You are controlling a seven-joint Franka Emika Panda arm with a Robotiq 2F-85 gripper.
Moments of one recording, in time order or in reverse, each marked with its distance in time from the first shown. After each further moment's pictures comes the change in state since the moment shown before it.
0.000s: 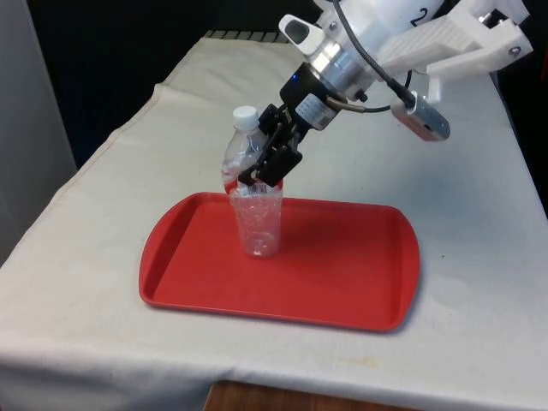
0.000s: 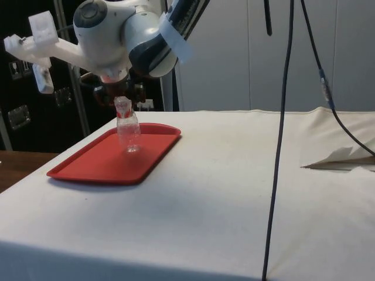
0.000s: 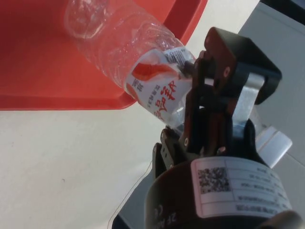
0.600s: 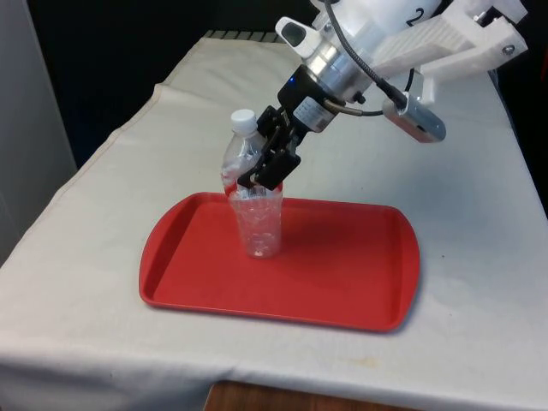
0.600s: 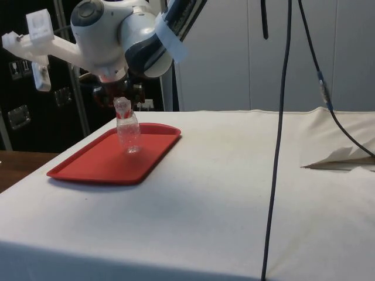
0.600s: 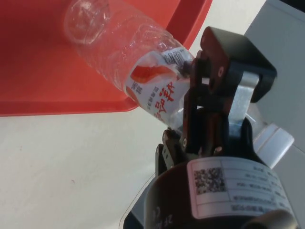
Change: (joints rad) arm -0.002 0.016 -0.002 0.025 0.049 -0.010 -0.050
